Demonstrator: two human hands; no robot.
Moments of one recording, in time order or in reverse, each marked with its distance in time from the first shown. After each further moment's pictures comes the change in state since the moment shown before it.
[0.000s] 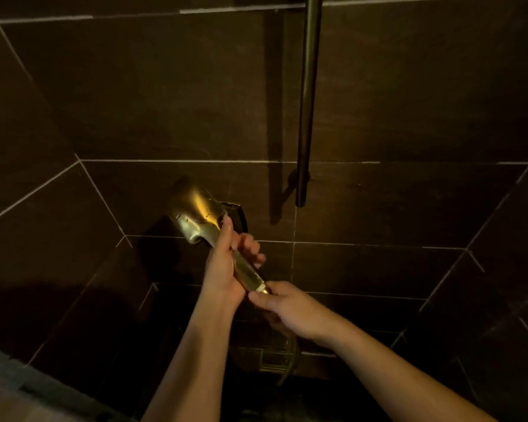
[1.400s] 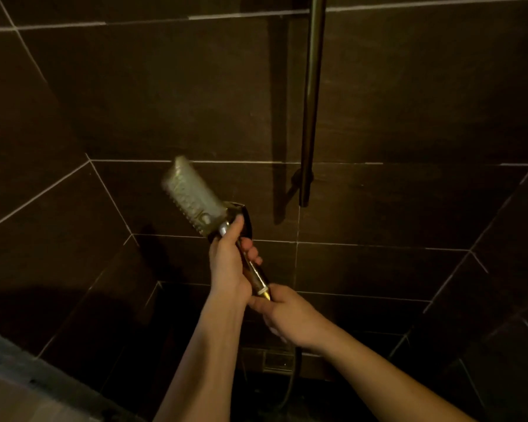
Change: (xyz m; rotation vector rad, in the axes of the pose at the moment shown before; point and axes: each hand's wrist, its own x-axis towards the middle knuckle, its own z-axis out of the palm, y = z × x) left_hand -0.012 0.006 0.018 0.067 0.274 -0.006; right_hand -0.009 0.002 0.017 -0.074 0.094 -0.056
